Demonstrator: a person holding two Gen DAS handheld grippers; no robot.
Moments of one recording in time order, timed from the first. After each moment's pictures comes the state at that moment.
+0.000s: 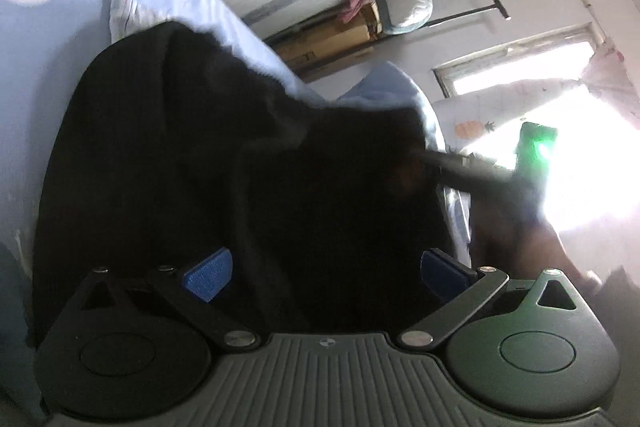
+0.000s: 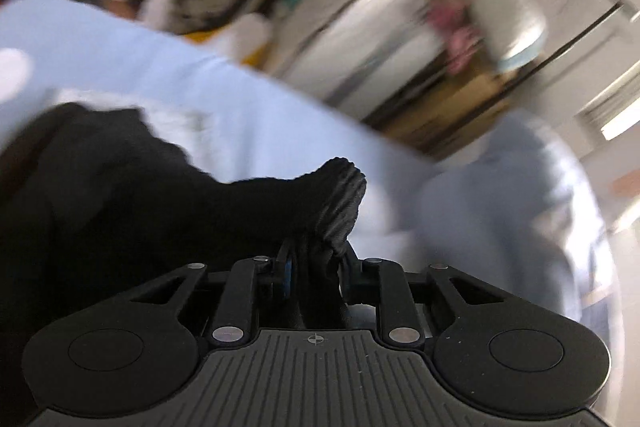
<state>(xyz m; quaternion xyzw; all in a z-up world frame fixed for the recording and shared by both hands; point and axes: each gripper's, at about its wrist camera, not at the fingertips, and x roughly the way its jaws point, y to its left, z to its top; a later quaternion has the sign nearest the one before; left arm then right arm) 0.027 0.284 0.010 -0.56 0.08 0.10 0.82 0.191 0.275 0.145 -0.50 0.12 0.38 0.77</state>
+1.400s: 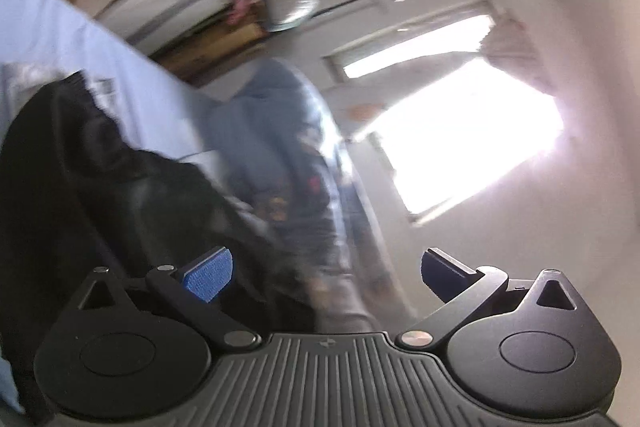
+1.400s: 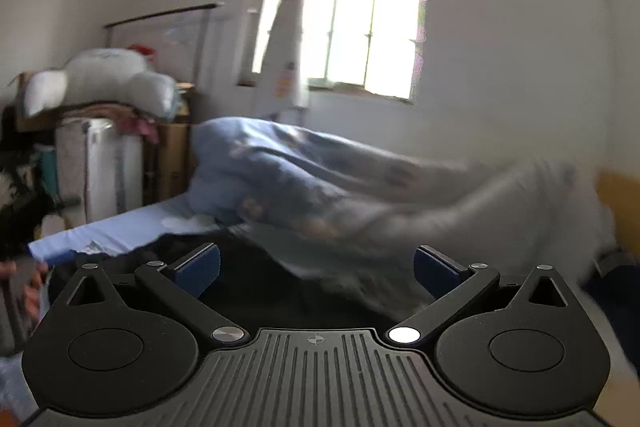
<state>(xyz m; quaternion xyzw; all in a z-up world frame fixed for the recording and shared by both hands) -0.005 0.269 0.083 -0.50 0.02 -0.04 0.87 -0.179 -0.156 0.221 -0.04 0.10 0.08 0.99</state>
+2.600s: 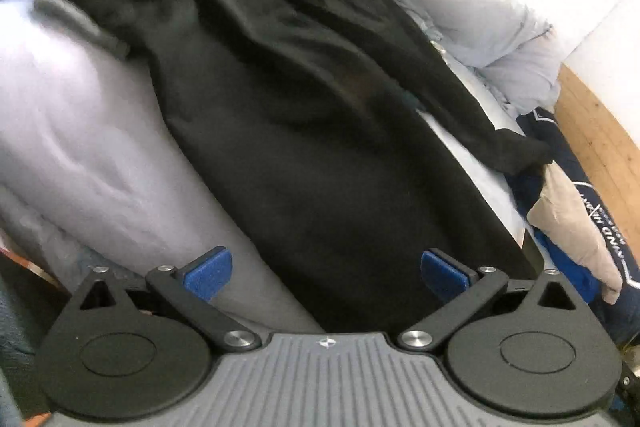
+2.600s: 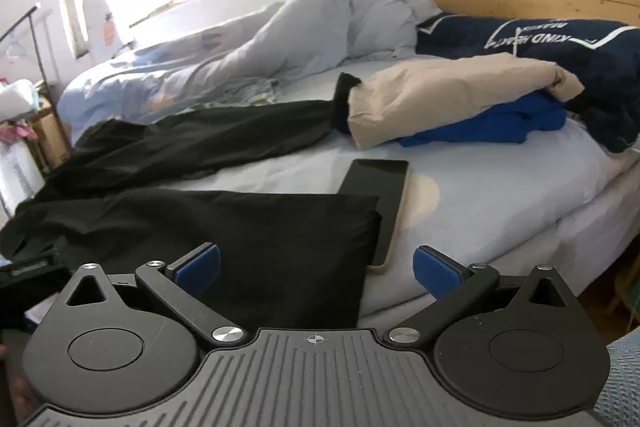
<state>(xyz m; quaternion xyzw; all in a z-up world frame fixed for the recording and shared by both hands) -0.061 -0.037 -0.060 -0.27 0.41 -0.07 0.87 -0.359 -0.334 0.008 0.15 0.23 -0.08 0.96</state>
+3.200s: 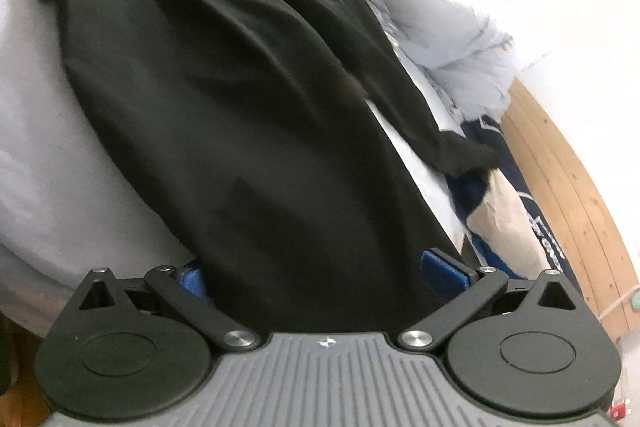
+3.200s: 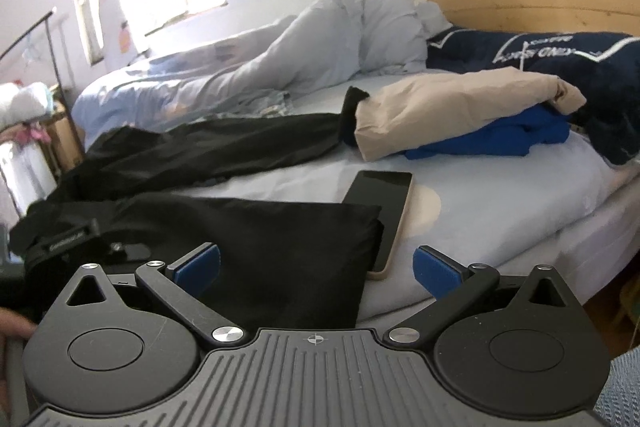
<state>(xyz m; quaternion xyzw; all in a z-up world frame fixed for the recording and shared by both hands) -0.068 -0.069 -0.065 -0.33 0.39 -0.16 0.84 -0.377 -0.329 0.012 0.13 0.21 -0.07 0.97</state>
